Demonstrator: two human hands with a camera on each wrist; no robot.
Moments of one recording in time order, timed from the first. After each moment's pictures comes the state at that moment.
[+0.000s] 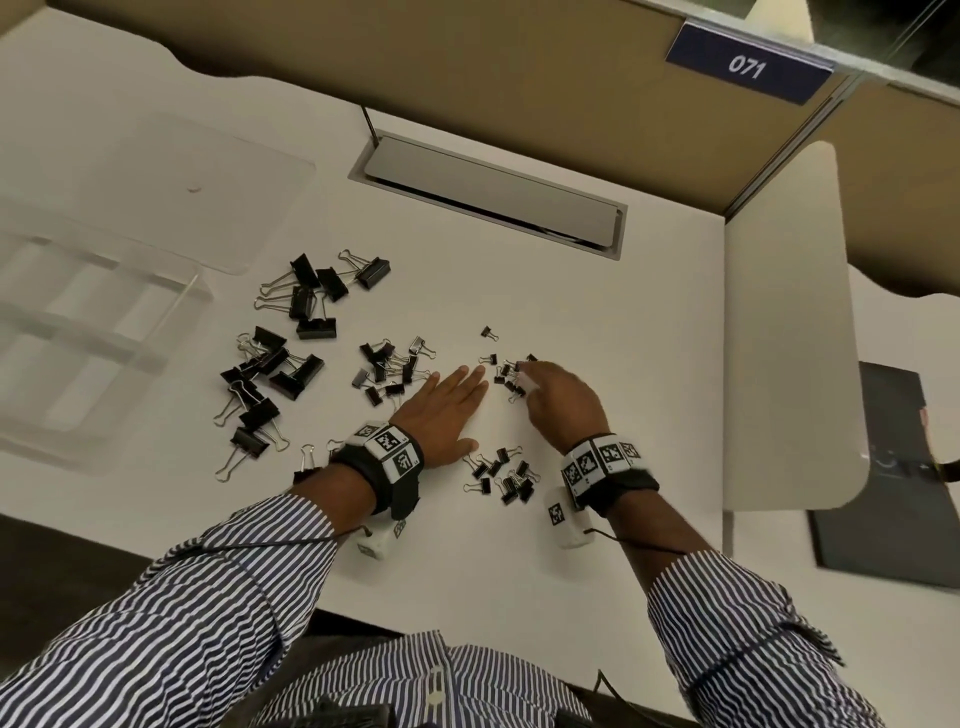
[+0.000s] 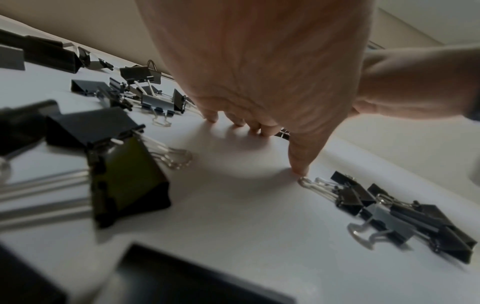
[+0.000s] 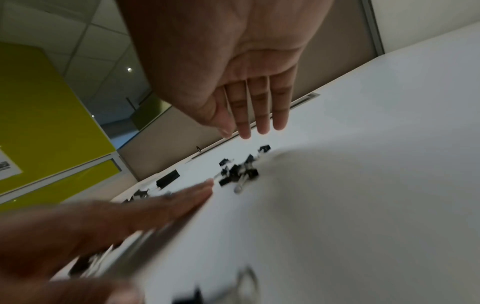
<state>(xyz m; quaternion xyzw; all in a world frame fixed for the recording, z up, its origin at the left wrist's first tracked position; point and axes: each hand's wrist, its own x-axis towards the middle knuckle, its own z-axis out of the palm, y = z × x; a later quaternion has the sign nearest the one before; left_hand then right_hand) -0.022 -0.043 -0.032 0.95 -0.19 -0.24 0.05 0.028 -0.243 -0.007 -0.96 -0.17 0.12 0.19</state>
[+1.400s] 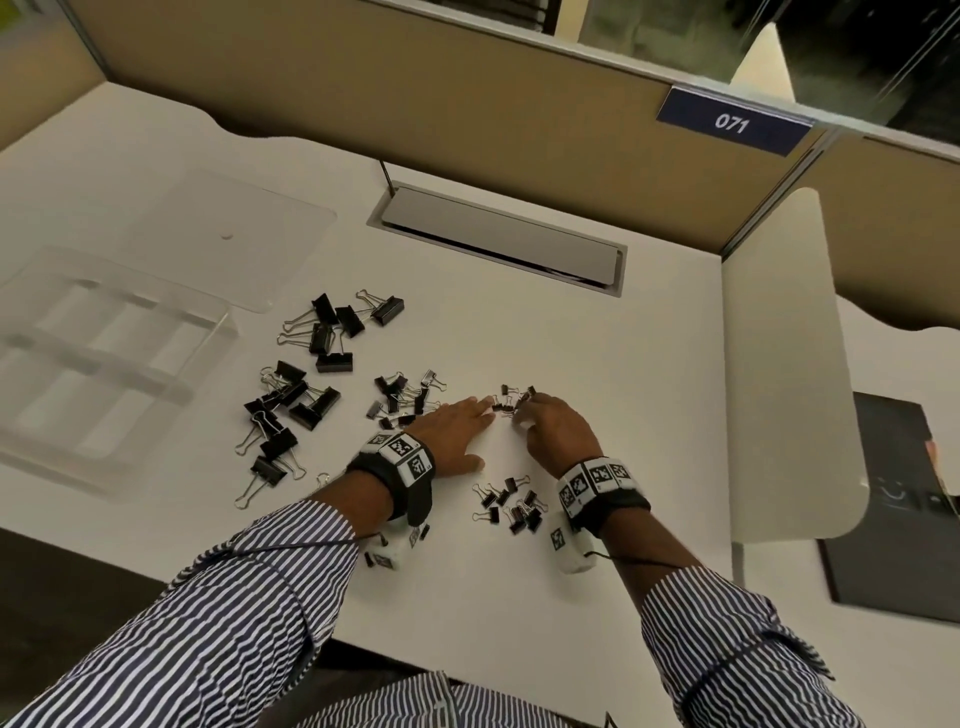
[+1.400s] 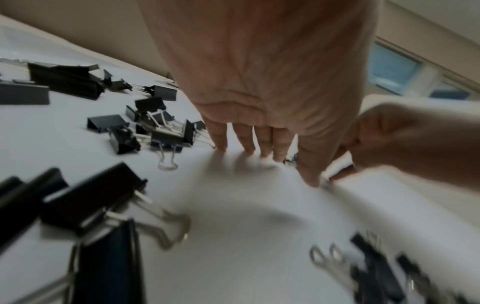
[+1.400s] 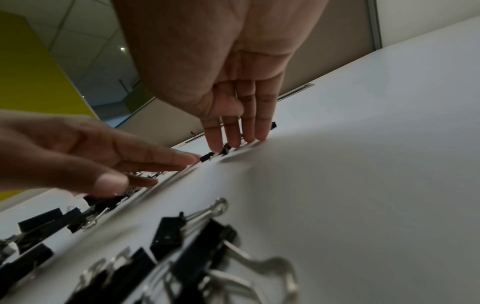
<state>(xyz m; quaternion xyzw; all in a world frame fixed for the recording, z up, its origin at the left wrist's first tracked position) -0.007 -0.035 -0.017 0.94 -0.17 -0.25 0.14 0.032 -0.234 -0.017 -0.95 -0.21 0.14 0.19</state>
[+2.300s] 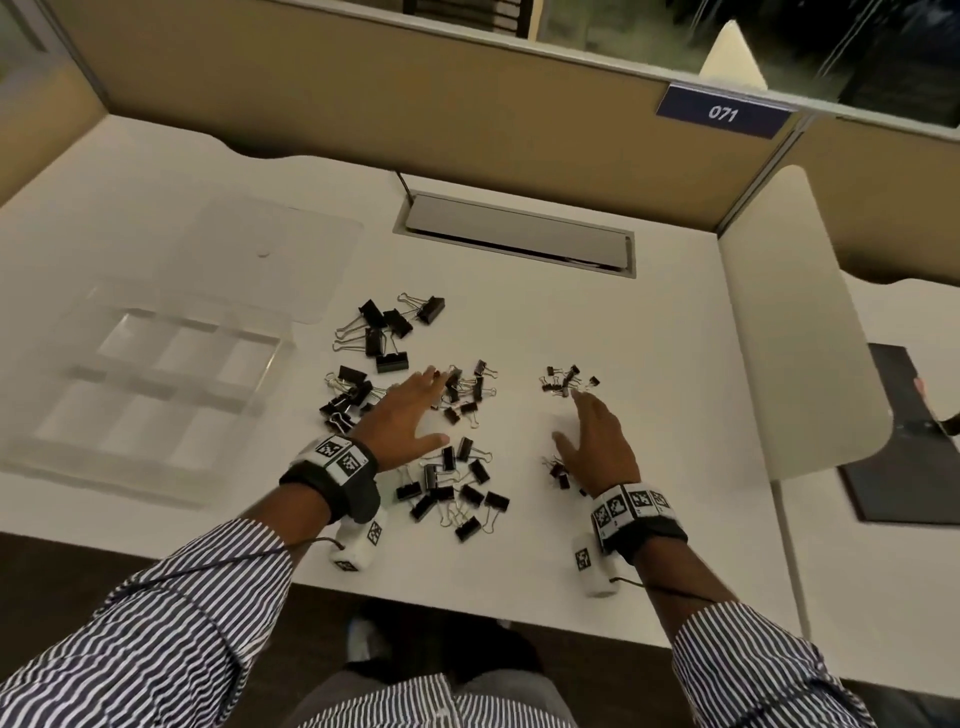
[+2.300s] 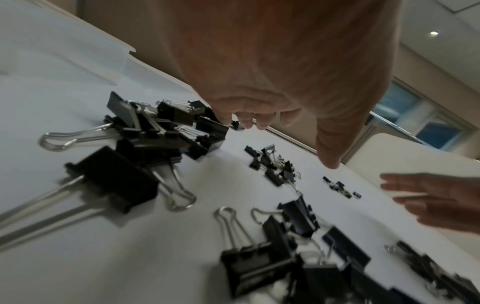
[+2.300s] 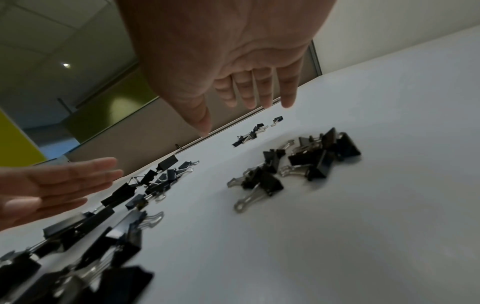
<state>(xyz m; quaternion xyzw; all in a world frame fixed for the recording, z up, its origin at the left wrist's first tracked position) -0.070 0.121 0.004 0.94 -0.14 -0.17 0.25 -0.060 -0.193 -0.014 -0.97 -0.03 0.07 0.22</state>
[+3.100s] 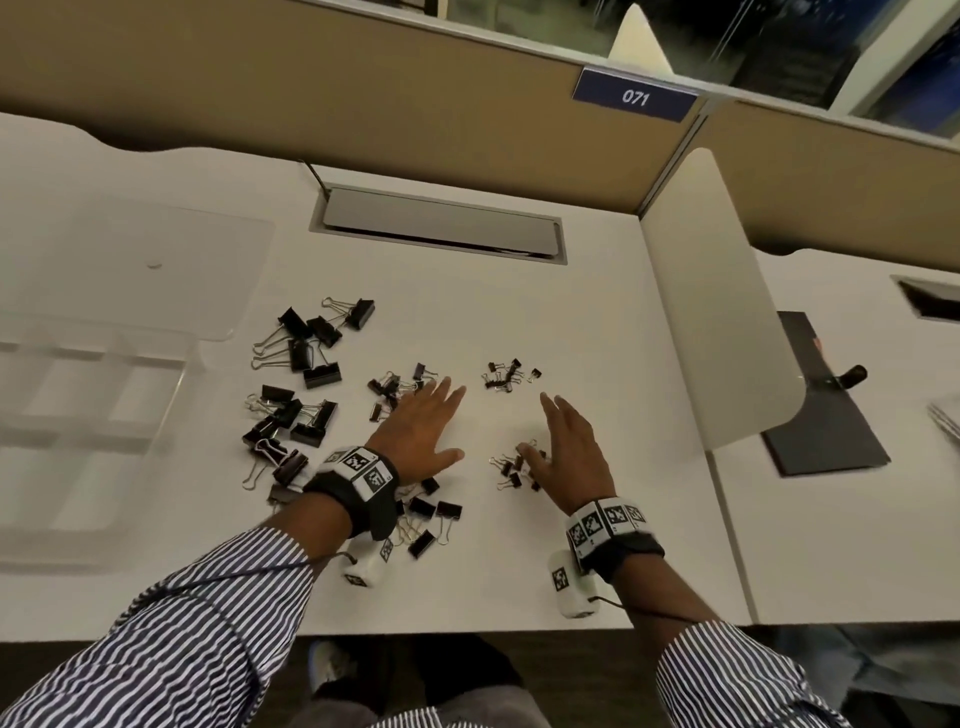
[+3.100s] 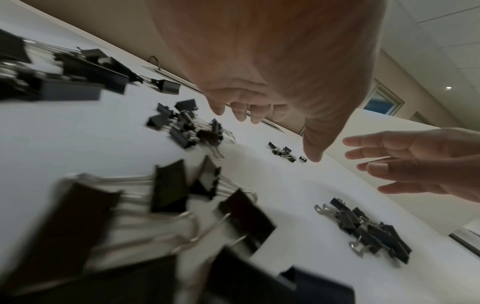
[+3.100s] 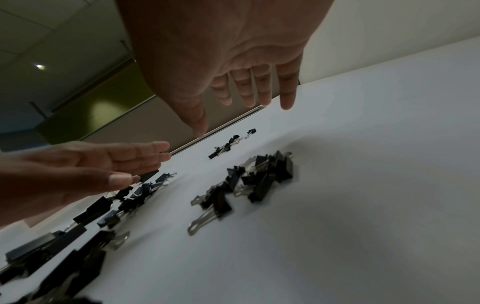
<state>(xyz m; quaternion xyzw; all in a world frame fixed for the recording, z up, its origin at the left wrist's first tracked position) -0.041 0.033 -0.014 0.94 -0.24 -0.17 0.18 -0.085 -0.215 -0.002 -0.98 0.02 0.06 0.20</state>
